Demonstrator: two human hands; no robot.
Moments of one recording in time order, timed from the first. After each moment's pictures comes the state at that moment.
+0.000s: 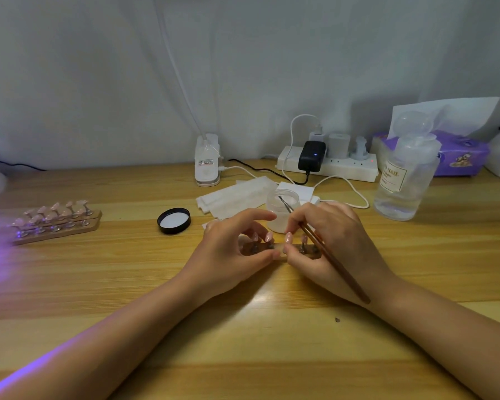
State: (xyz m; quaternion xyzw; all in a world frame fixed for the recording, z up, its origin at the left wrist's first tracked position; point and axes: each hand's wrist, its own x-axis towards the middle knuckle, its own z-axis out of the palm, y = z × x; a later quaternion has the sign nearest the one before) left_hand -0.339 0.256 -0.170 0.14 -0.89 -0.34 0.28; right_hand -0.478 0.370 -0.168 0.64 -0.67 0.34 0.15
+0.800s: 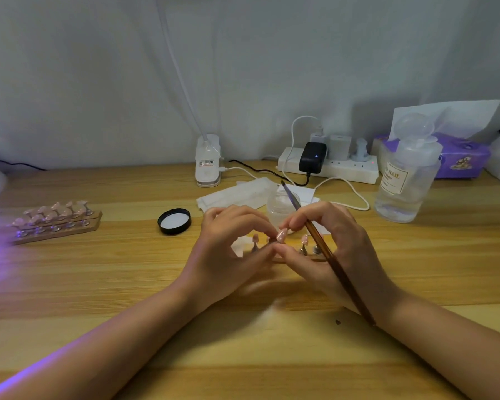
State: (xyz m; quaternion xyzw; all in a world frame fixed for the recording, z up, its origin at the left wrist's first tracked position) left_hand -0.338 0.260 -0.167 0.05 -0.89 -0.20 0.41; right_hand -0.468 0.369 -0.166 0.64 -0.58 0.49 0.12
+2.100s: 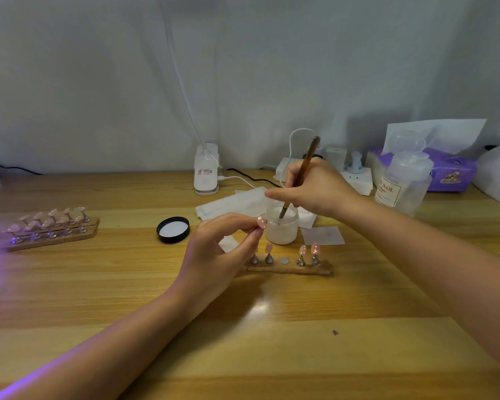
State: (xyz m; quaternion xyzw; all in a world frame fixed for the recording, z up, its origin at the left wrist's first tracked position) left_hand -0.337 0.257 -0.163 0.09 -0.81 -0.34 0.47; right_hand -0.514 0.300 -0.110 0.56 -0.74 0.37 -0.06
